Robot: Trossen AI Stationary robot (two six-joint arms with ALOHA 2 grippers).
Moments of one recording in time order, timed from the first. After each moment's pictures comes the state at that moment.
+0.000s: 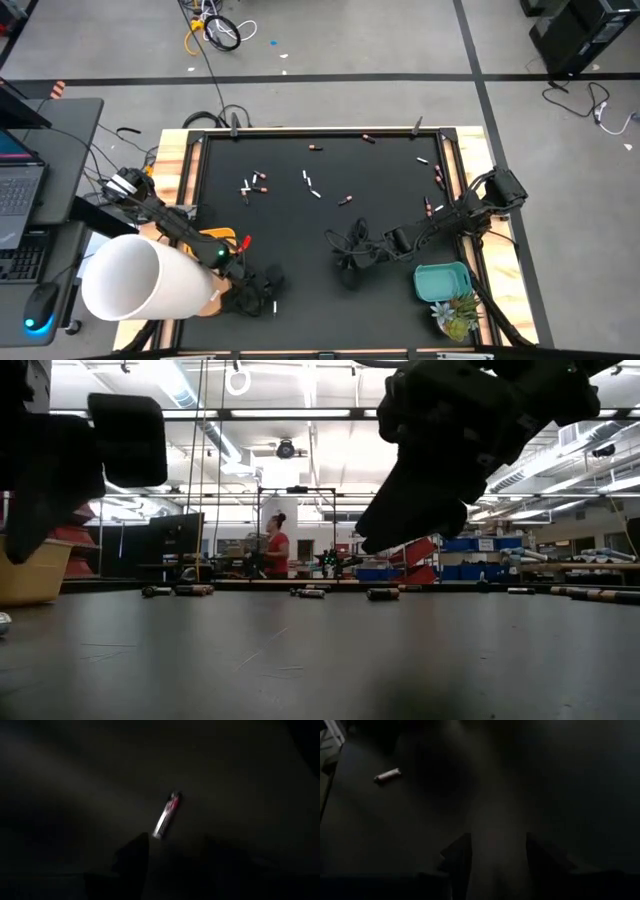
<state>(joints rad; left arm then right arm) -0.59 1.53 0.72 -0.10 0.13 0.52 0.35 1.74 0.87 0.14 0.28 0.61</state>
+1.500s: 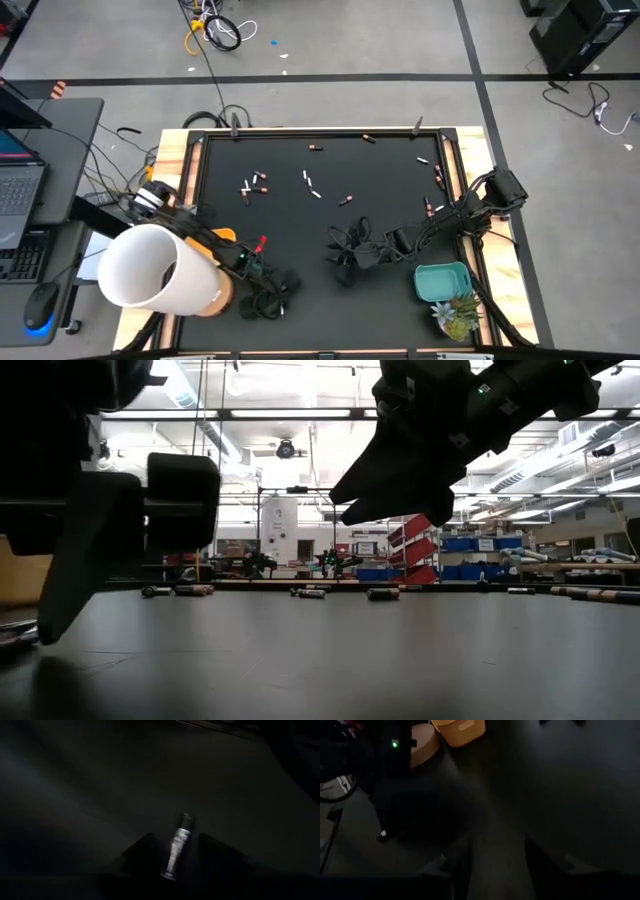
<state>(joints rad) -0.49 1.81 0.74 0.24 0.26 0.47 0.36 1.74 0.87 0.26 0.40 0.63</state>
